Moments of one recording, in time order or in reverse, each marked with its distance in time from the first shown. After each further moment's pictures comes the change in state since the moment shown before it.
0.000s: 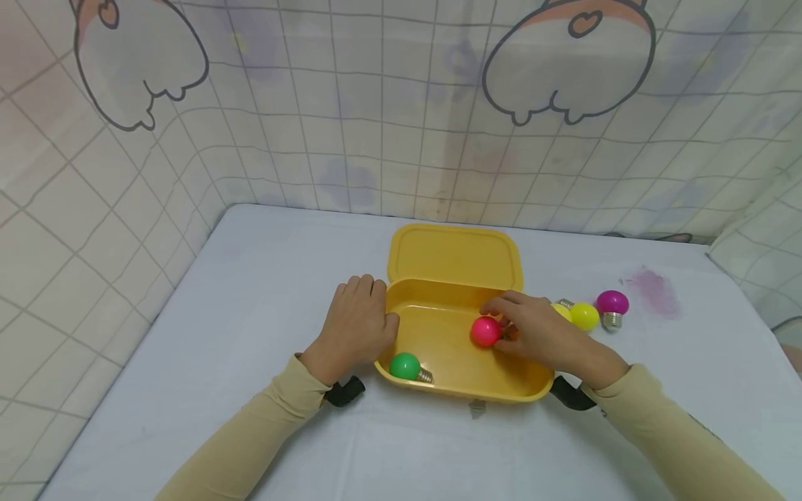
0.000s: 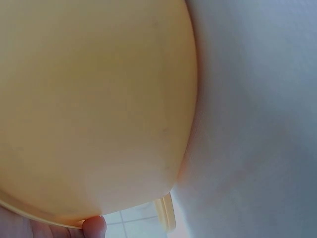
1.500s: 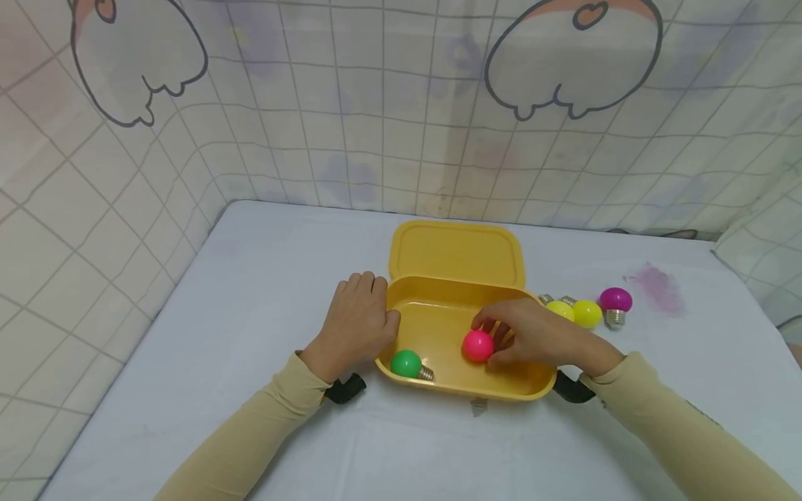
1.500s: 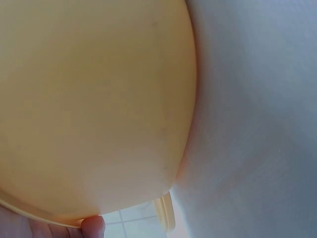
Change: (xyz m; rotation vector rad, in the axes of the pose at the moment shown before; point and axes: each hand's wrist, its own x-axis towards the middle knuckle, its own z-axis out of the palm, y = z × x) left_hand 0.000 -0.001 0.002 -0.012 -0.014 -0.012; right_hand 0.010 0.002 -0.002 0.160 -0.216 -0.048
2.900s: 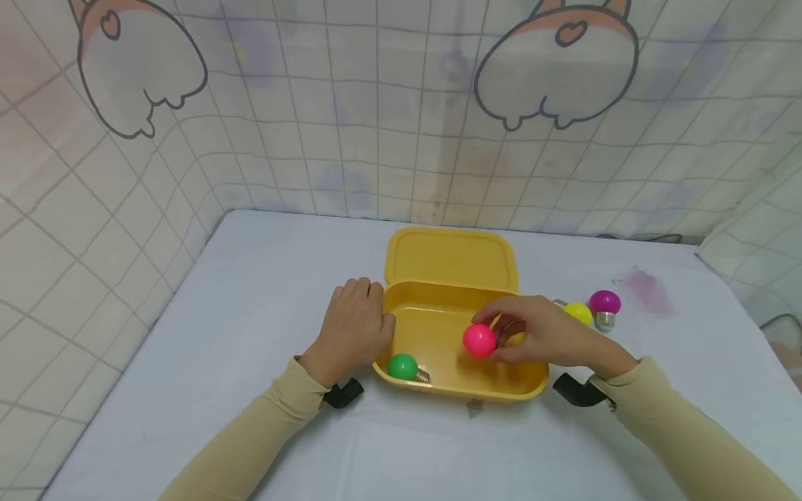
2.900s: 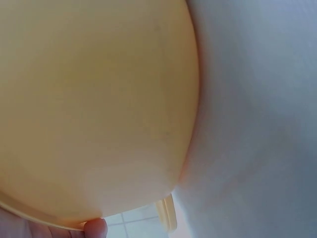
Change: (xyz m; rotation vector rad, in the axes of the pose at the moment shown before) left_hand -0.001 0.003 -0.002 0.022 0.019 0.009; right_hand -0.022 0.005 -0.009 0.186 0.124 -0.137
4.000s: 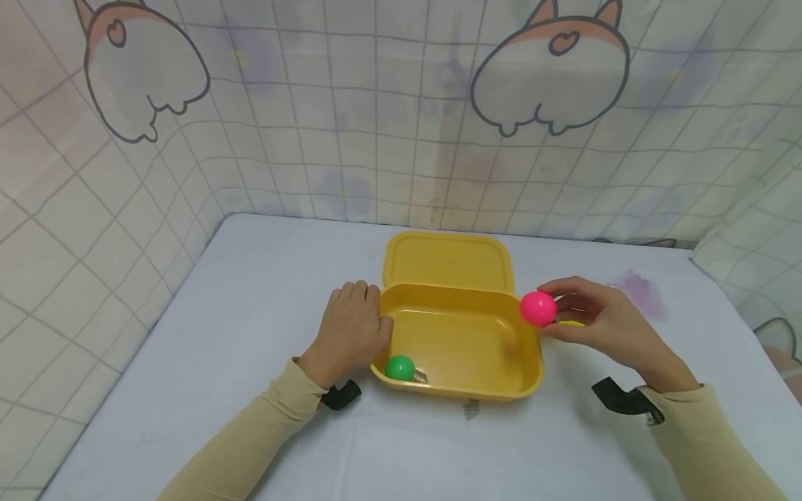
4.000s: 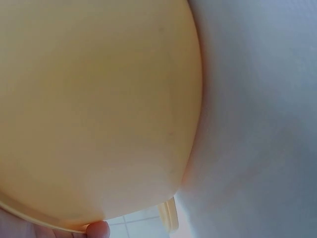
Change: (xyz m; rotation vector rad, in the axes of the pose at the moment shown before) left_hand -0.001 0.000 0.001 0.040 -0.010 -0.016; right_hand -0.057 0.017 -0.032 0.135 0.412 0.053
